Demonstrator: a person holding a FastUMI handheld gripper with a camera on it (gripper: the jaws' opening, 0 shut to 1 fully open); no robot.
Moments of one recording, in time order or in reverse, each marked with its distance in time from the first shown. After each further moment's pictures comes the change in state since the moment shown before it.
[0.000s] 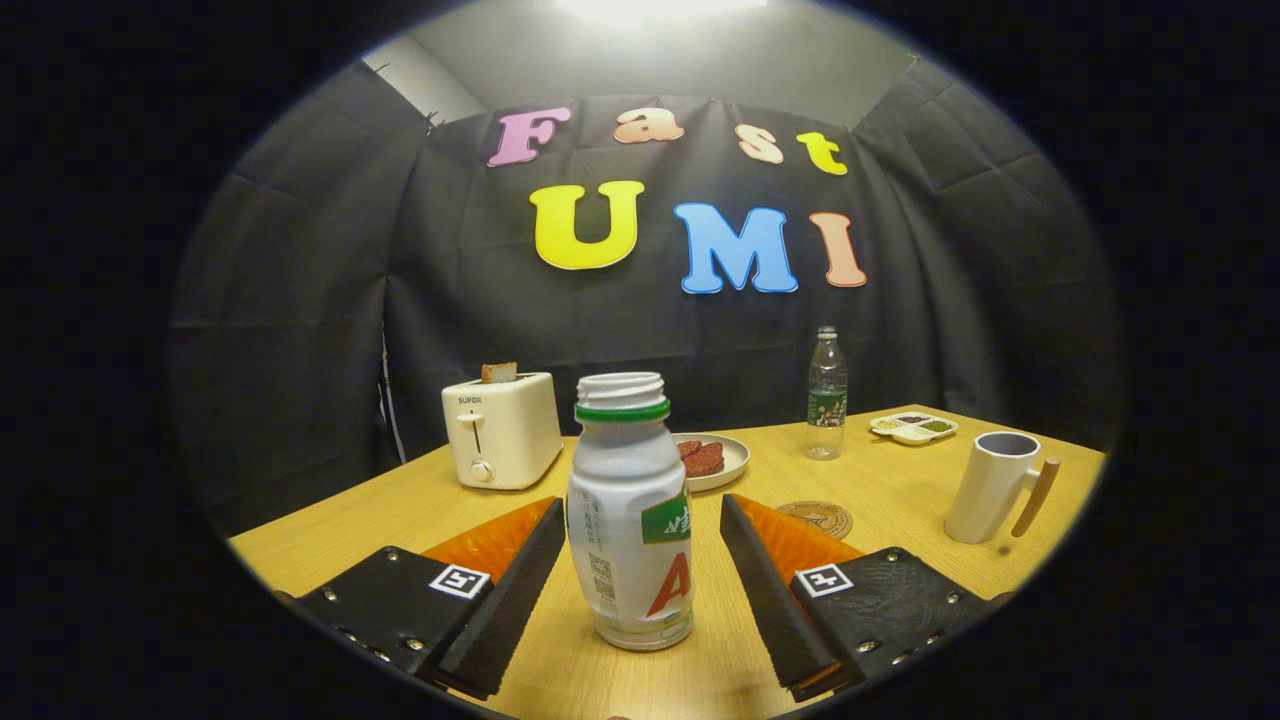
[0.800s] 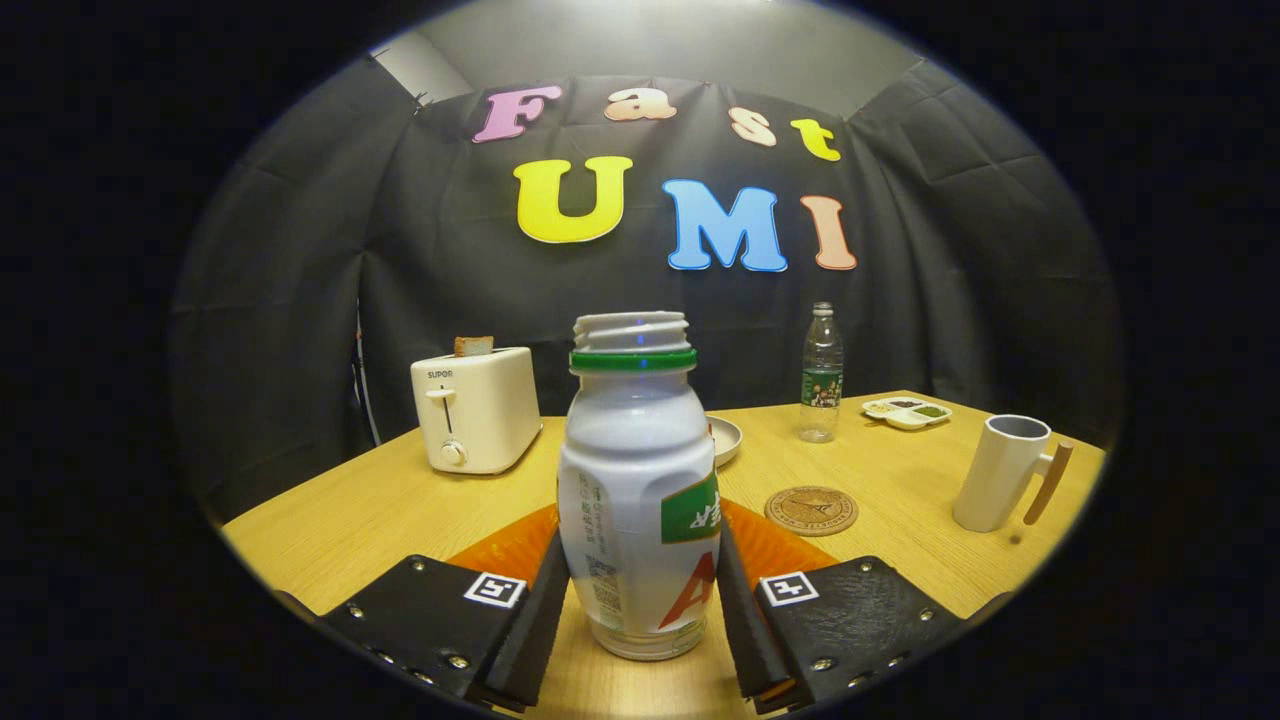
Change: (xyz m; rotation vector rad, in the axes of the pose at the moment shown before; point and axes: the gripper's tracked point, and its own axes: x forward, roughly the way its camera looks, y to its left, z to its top) arm 0.021 -0.005 -0.013 0.001 0.047 -0.075
